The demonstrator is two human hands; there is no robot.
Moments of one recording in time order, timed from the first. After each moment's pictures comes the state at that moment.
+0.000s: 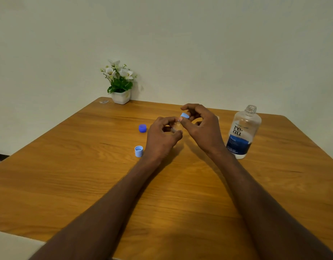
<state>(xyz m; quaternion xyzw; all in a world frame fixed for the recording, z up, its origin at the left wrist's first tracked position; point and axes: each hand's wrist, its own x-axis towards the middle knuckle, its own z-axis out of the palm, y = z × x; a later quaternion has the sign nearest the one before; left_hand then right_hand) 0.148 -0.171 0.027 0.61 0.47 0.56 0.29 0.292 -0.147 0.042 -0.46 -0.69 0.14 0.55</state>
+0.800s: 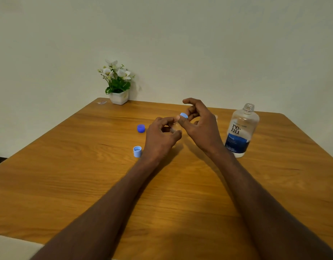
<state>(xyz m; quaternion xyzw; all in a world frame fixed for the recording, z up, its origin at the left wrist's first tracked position) 0.149 -0.169 0.025 0.61 0.48 0.56 0.29 0.292 -0.145 0.041 -0.44 -0.69 0.14 0.55</state>
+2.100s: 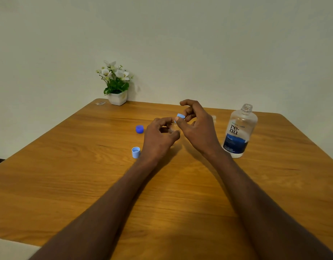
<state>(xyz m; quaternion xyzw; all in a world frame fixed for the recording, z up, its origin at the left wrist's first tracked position) 0.149 -0.170 0.026 0.60 0.48 0.55 0.31 0.289 -0.142 0.037 -0.45 -0.70 0.13 0.55</state>
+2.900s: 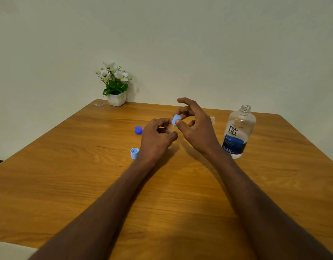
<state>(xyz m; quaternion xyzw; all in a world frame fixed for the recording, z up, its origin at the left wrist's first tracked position) 0.147 -0.170 0.029 0.60 0.49 0.55 0.31 0.293 -0.146 0.043 -0.43 -0.71 0.15 0.53</state>
